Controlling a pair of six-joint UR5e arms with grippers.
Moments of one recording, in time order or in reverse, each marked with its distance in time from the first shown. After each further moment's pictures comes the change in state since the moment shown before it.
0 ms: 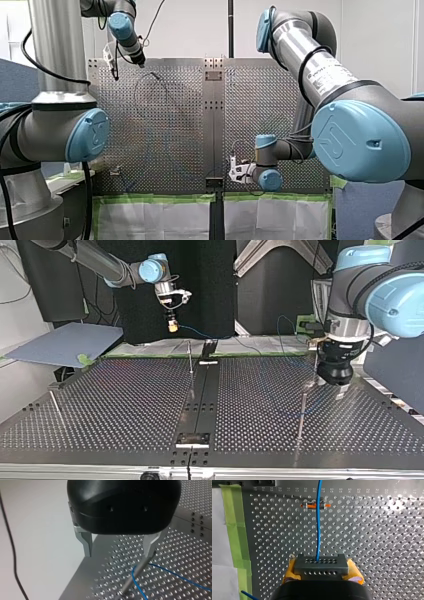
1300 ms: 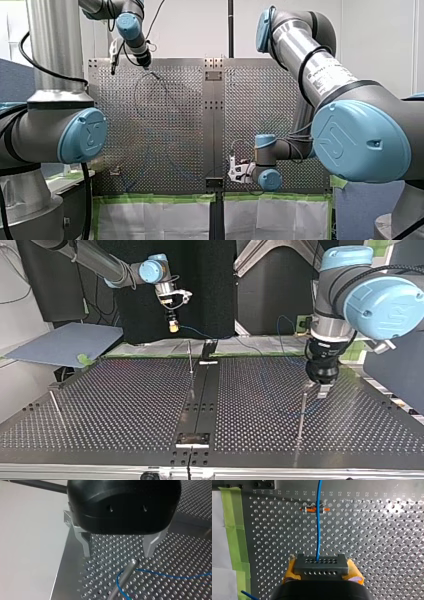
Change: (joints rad) left arm -0.084 -0.033 0.029 -0.023 -0.078 0.324; right arm 0.002 0.000 -0.006 0.004 -0.009 -0.004
